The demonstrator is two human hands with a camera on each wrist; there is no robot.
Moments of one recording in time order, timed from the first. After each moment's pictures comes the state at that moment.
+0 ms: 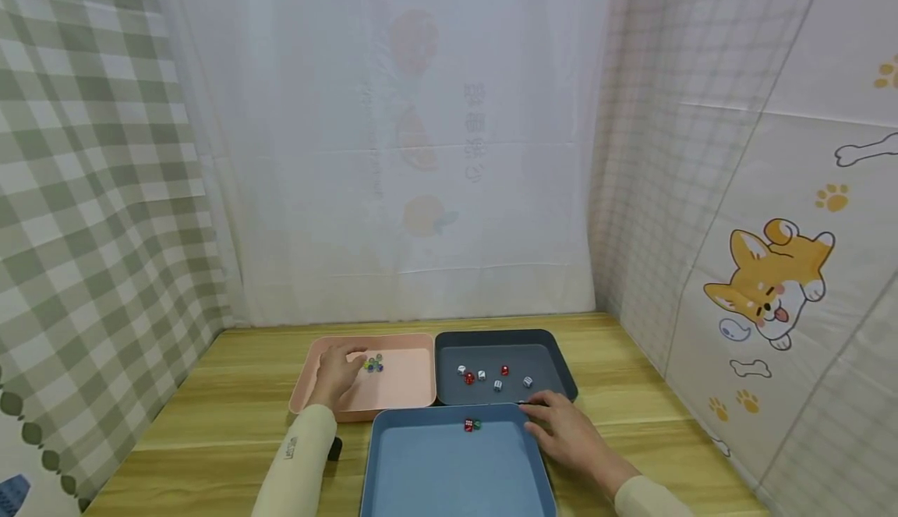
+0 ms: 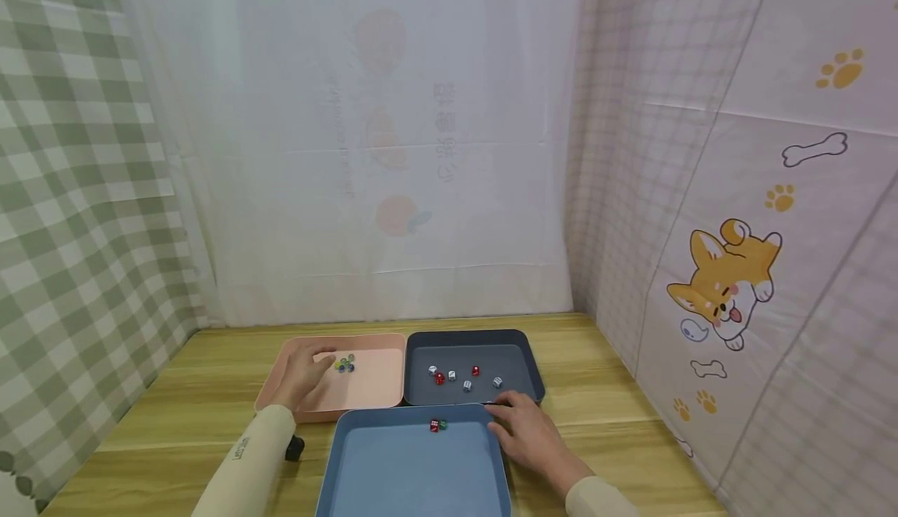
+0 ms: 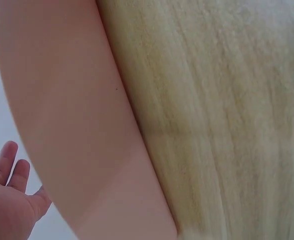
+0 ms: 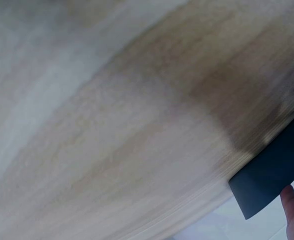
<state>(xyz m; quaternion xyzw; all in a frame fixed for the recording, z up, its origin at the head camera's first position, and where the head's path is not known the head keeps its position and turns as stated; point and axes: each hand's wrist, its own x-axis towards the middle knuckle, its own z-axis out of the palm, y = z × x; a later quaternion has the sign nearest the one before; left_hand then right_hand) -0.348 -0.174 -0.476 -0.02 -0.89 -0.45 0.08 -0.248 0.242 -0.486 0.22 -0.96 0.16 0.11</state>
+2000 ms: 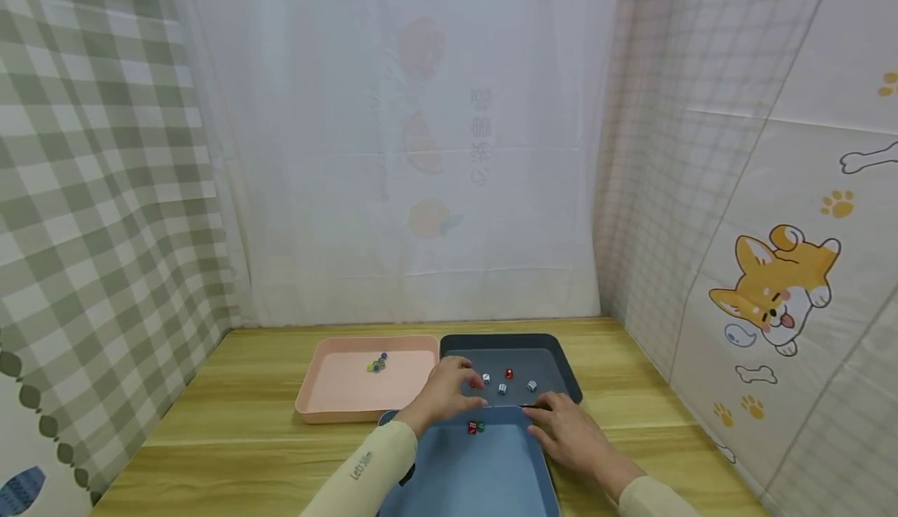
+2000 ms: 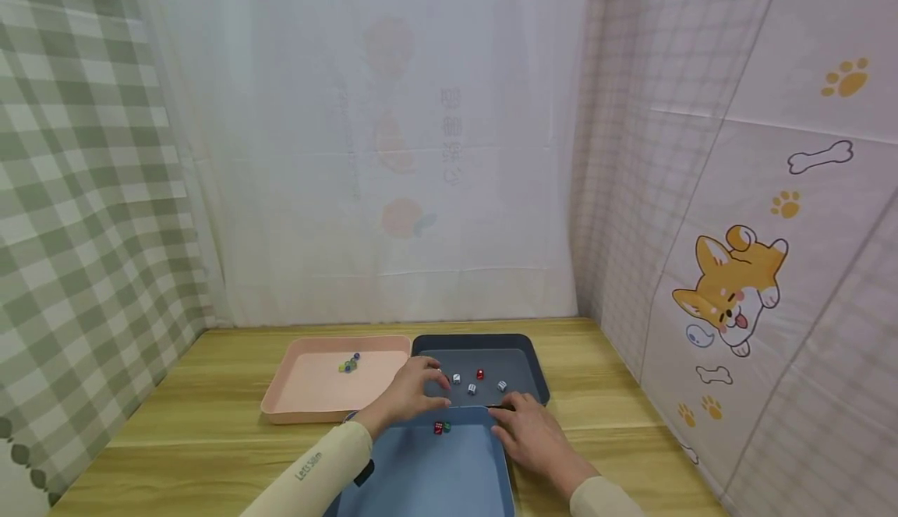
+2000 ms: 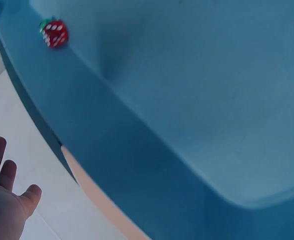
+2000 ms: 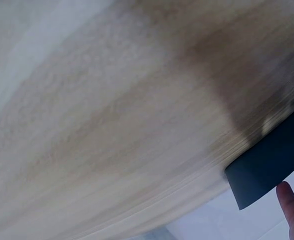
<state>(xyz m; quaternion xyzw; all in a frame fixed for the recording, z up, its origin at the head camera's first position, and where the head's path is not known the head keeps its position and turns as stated) -0.305 -0.014 -0.459 -0.26 -0.92 -0.30 0.04 -0.251 0.244 -0.482 0.27 -0.95 0.07 0.13</state>
